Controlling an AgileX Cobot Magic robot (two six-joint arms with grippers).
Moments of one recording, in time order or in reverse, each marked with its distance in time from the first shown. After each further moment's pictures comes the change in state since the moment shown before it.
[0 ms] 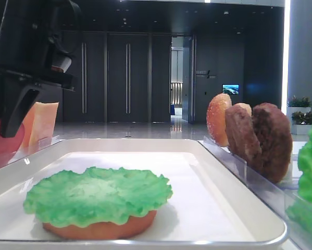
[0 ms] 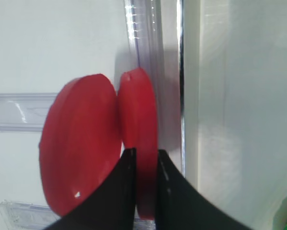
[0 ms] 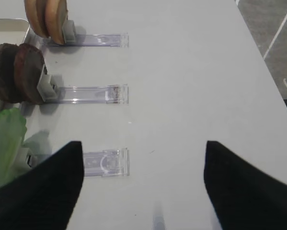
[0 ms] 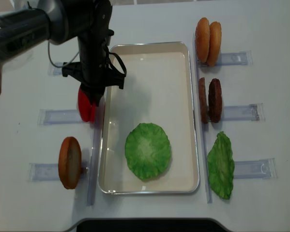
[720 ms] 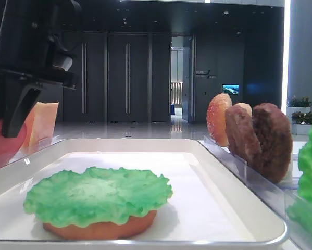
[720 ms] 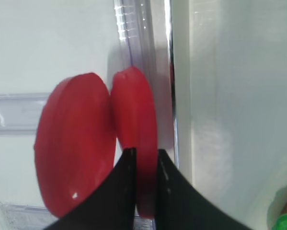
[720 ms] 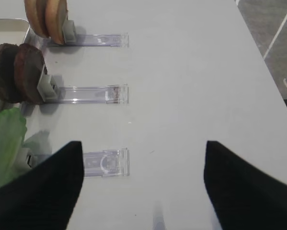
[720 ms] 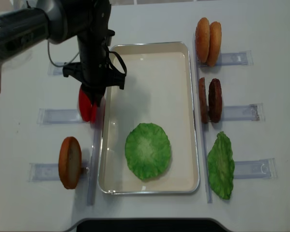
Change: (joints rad) left arm 0.003 -0.002 0.000 -0.048 0.001 0.043; right arm 0.000 0.000 0.000 0.000 0.000 0.000
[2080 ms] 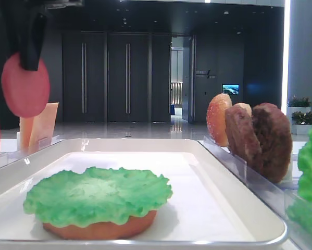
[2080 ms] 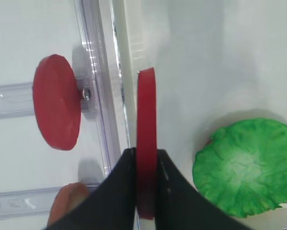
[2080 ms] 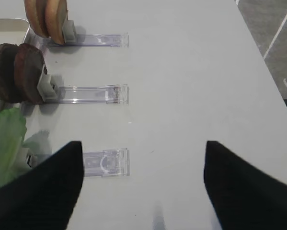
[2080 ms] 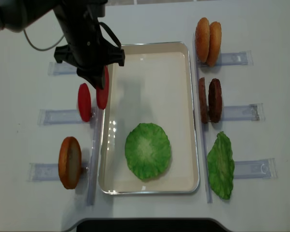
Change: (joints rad) left arm 0.000 -0.221 0.000 -0.118 -0.002 0.044; right arm 0.000 0.000 0.000 0.000 0.000 0.000
